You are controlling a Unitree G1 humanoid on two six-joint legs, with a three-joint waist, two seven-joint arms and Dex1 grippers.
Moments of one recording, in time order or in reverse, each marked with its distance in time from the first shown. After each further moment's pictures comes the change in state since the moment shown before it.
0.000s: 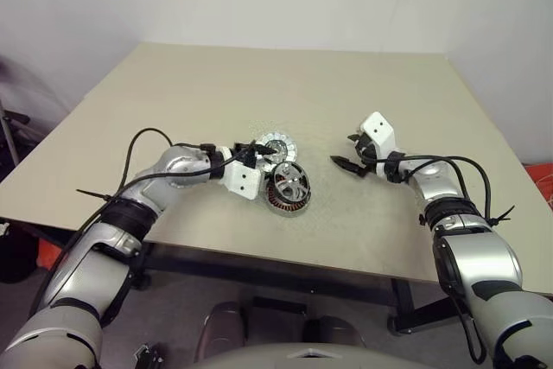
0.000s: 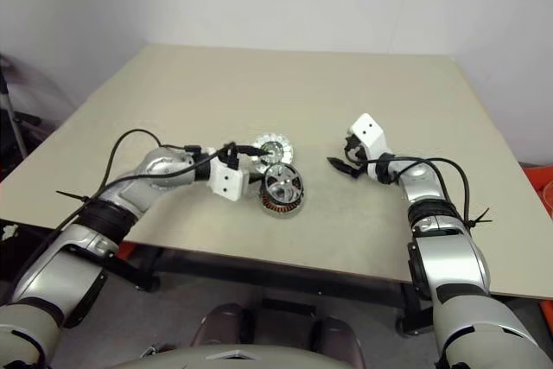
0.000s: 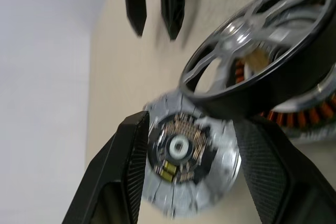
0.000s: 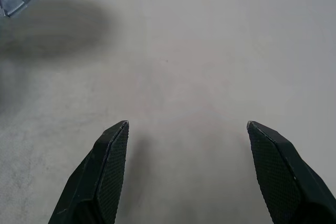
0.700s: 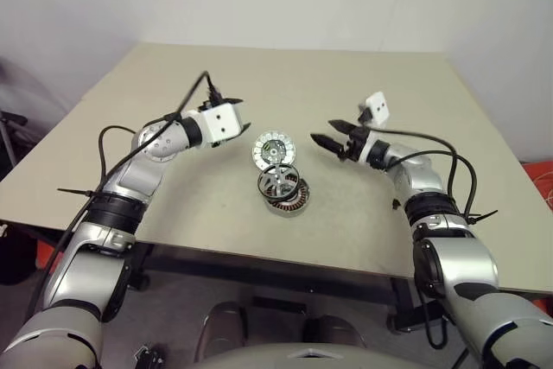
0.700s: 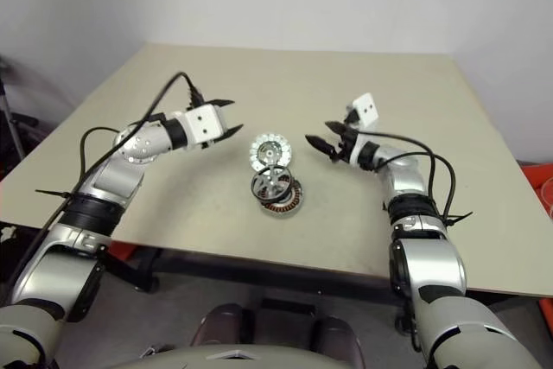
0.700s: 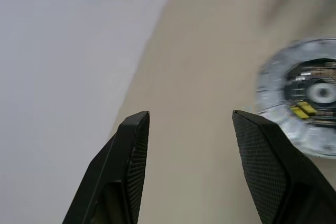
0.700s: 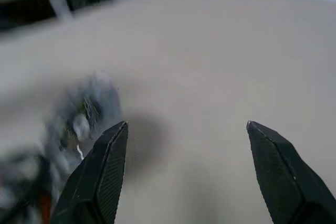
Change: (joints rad) left arm 0.006 -0.034 0.228 -0.149 -0.166 0.502 0.052; right arm 0.046 0.133 -0.176 -0.364 0.290 0.437 0.077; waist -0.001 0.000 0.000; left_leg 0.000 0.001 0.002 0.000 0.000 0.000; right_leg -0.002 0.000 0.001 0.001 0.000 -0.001
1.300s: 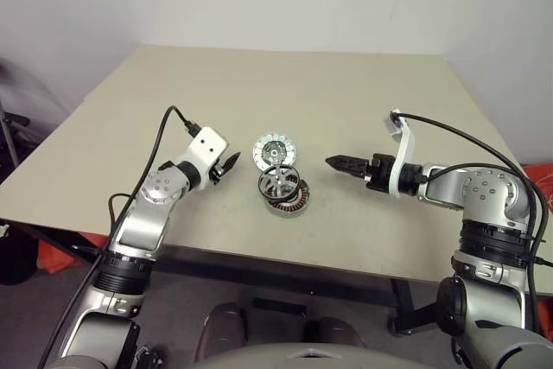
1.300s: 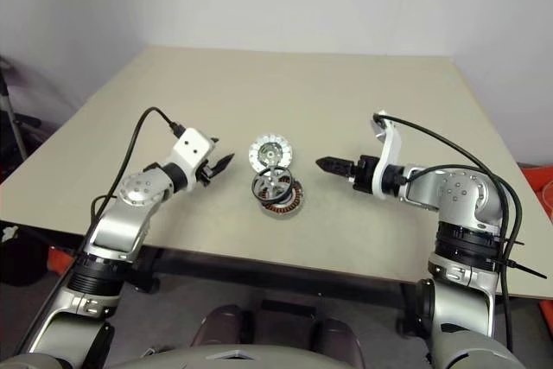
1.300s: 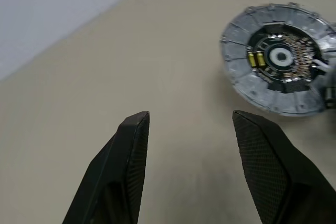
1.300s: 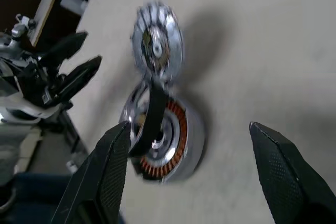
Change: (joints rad) left arm 0.349 -0.143 0.081 -0.377 -0.129 0.496 0.134; right arm 0.235 -0.059 -0.285 -0.823 0.481 1.449 -0.503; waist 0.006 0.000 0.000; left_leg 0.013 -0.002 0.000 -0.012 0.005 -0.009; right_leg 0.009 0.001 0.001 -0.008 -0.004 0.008
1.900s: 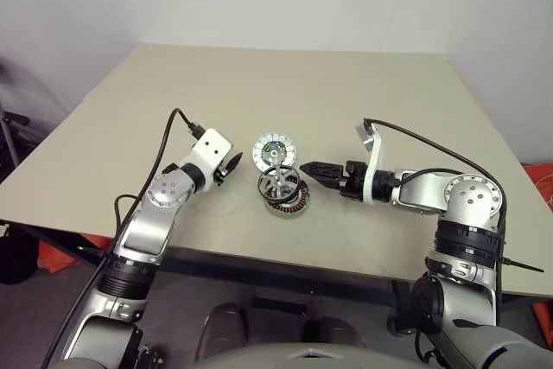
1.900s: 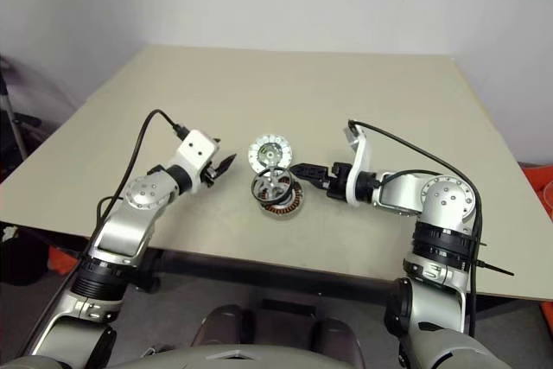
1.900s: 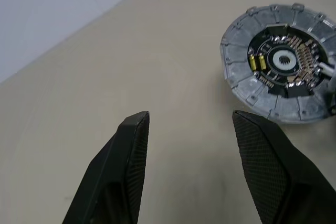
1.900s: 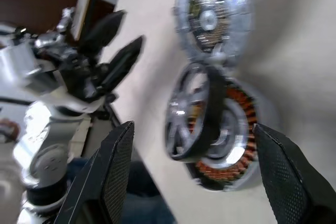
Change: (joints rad) left arm 0.014 -0.004 -0.025 -0.029 0.019 0.017 0.055; right arm -0.013 0.134 -0.018 0.056 0.404 0.043 -0.396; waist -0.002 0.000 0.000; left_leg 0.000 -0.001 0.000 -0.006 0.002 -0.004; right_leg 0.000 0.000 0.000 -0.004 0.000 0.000
